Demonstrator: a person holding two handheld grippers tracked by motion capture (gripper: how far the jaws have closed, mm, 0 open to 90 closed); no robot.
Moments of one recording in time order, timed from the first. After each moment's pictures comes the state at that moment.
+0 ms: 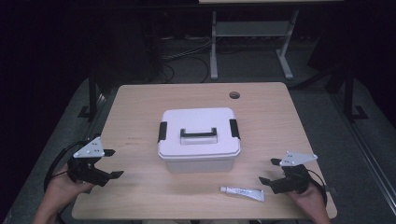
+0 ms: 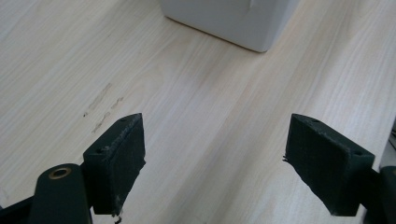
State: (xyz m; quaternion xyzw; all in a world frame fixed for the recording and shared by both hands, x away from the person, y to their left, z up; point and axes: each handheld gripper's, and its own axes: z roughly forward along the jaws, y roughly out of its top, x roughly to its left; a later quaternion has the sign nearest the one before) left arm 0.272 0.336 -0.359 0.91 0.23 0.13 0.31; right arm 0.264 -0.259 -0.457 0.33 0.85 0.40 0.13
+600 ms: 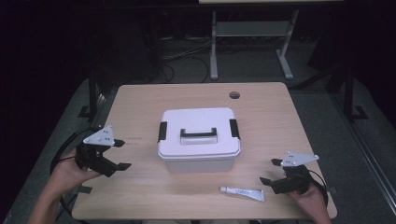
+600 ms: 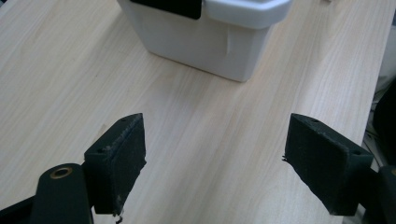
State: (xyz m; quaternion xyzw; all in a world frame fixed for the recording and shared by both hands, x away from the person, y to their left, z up) left arm 0.291 0.300 -0.322 0.93 0.18 0.11 0.29; right arm 0.262 -0.262 -0.457 0.33 0.85 0.40 0.13
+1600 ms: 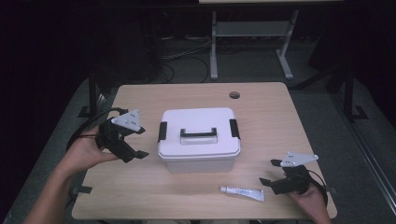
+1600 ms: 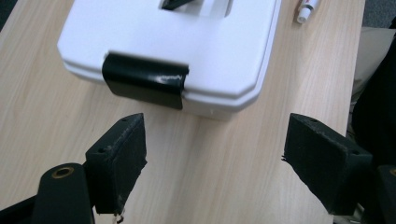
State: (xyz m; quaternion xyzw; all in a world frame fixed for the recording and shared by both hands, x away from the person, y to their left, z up) left arm 0.316 0.235 -0.278 0.96 0.10 0.09 0.25; right arm 0.262 -0.262 -0.459 0.33 0.85 0.40 0.12
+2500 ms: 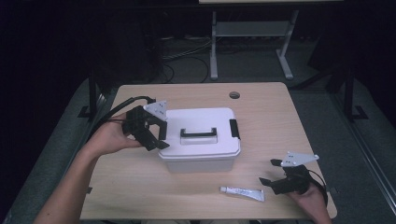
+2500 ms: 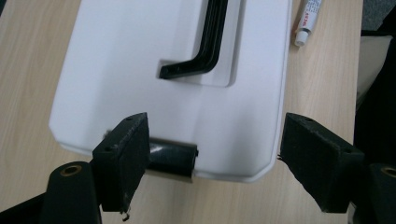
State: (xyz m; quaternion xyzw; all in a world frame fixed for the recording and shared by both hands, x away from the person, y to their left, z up) left arm 0.347 0.175 -0.271 0.97 0.07 0.07 0.23; right arm 0.263 -0.262 -0.458 0.32 0.85 0.41 0.12
